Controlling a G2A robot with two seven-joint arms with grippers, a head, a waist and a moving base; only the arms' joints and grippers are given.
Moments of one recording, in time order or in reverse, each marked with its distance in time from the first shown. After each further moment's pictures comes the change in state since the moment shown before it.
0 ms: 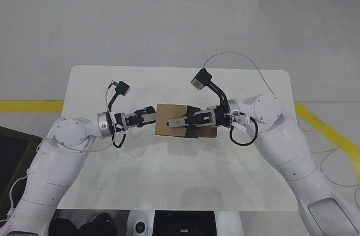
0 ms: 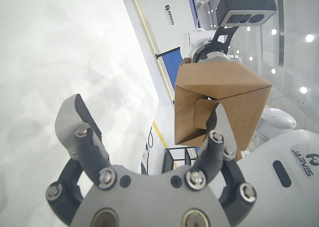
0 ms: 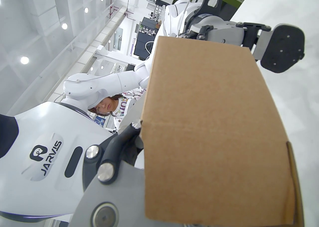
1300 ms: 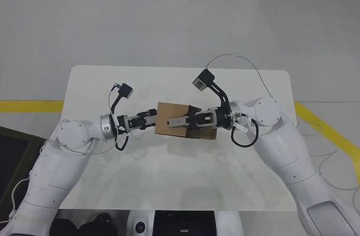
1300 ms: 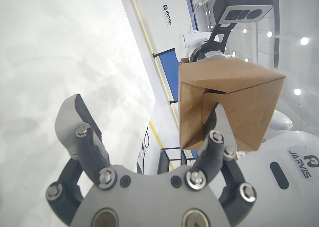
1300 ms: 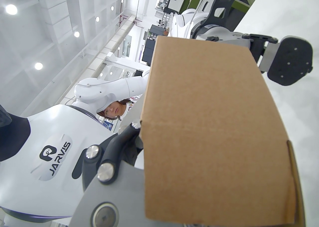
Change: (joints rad) left arm 0.017 -0.003 0.011 -0.029 -0.012 0.024 0.016; right arm -0.036 -0.003 0.018 -0.017 0.038 0.006 -0.021
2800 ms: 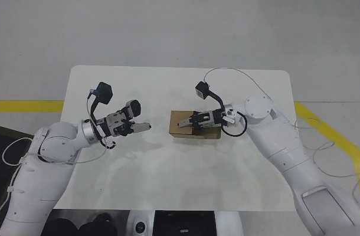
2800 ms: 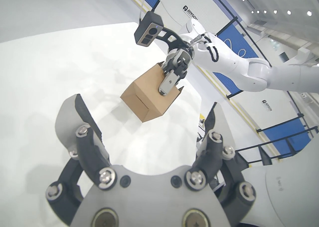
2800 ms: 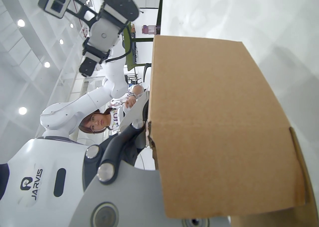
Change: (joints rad) left arm 0.160 0.034 -0.197 -0.122 0.446 -0.389 0.241; right arm 0.120 -0.035 -0.114 0.392 -0.168 0.081 0.047
